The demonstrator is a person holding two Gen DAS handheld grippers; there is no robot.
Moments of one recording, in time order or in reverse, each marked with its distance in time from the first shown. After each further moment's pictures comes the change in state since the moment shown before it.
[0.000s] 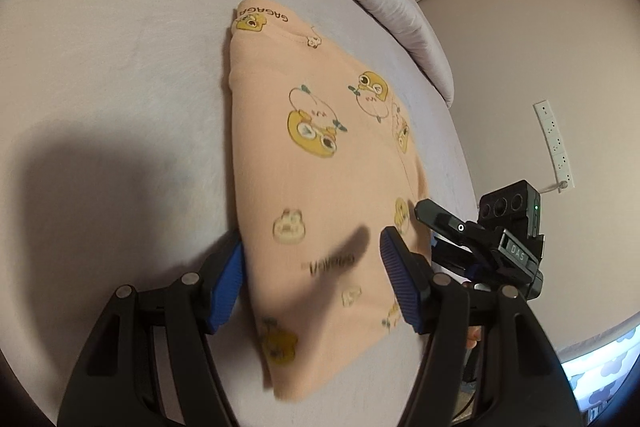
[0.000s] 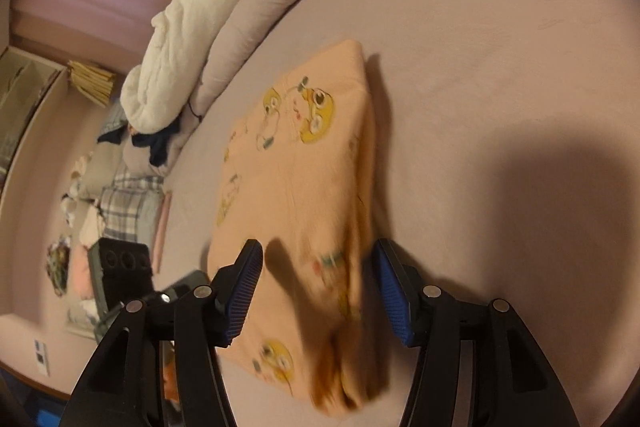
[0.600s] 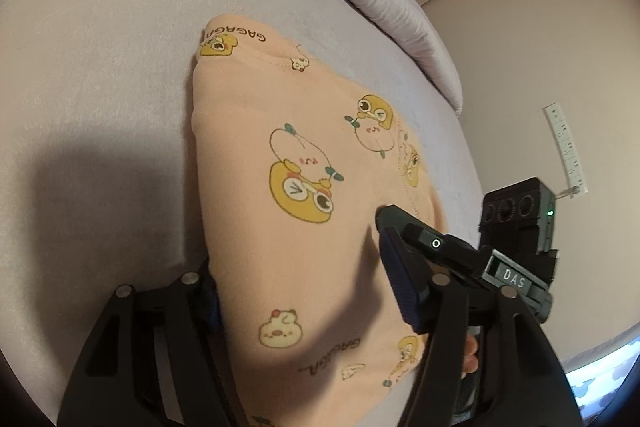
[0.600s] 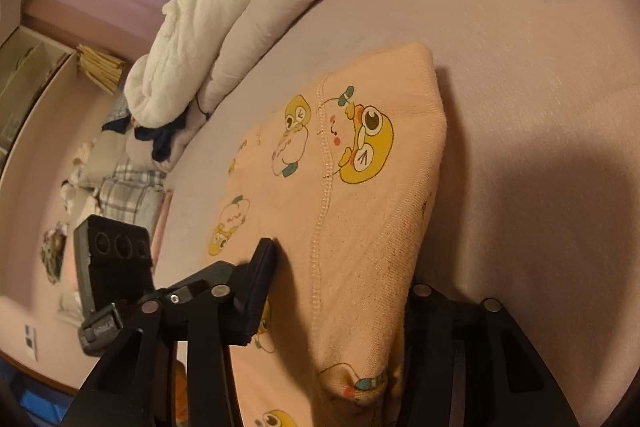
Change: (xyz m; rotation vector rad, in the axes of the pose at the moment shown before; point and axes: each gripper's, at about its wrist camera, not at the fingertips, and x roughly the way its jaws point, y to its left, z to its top) left arm 0.027 -0.014 0.017 0.030 -0.033 0.050; right arm 0.026 0.014 0.014 -0.080 -0.006 -0.005
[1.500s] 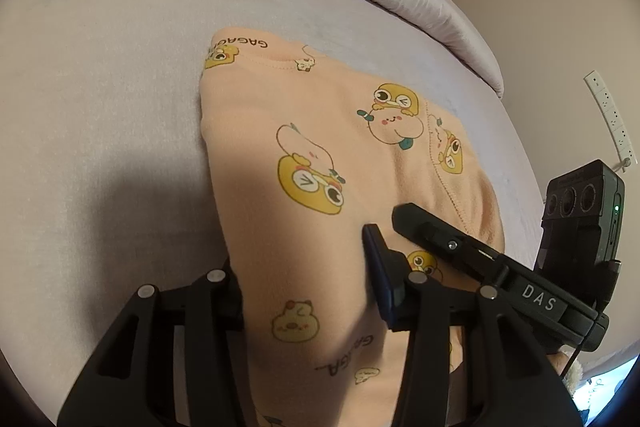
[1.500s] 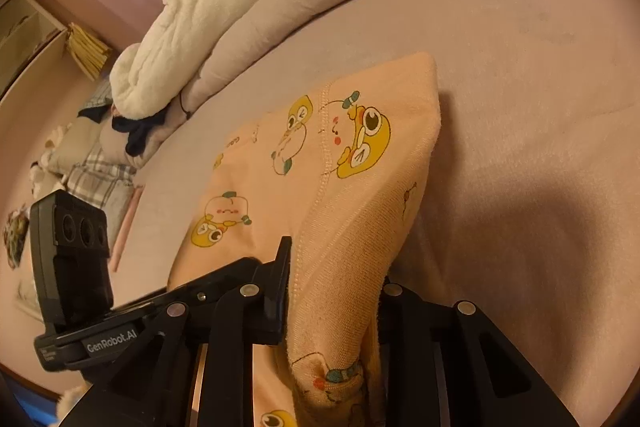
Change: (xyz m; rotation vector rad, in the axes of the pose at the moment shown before) left arm 0.006 -0.018 -0.010 0.100 -0.023 0.218; right arm -0.001 0.023 -0.012 -0.088 -0.074 -0.146
